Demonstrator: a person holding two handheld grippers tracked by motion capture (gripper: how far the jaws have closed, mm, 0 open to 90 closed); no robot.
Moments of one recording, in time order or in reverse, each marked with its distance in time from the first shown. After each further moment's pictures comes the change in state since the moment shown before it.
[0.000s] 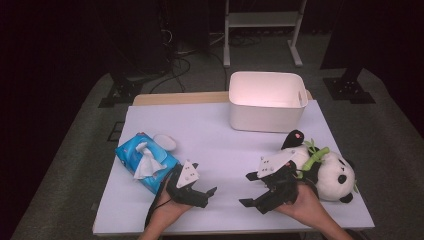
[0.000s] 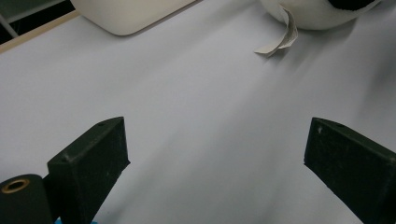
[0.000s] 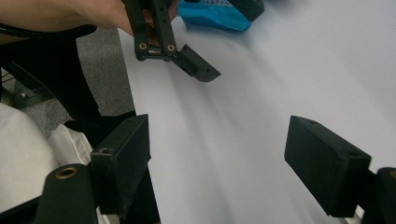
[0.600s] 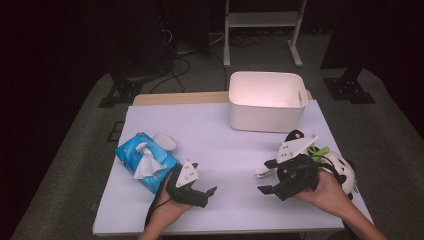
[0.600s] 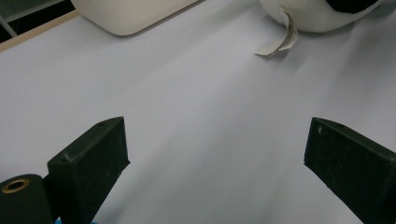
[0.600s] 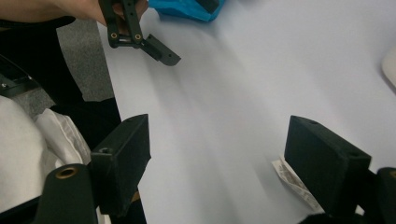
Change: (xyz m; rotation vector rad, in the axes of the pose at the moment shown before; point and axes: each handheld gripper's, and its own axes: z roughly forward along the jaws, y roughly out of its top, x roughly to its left) left arm 0.001 0.000 0.000 -0.004 -0.004 -0.008; right arm -0.024 0.003 -0.047 0.049 -0.058 0.009
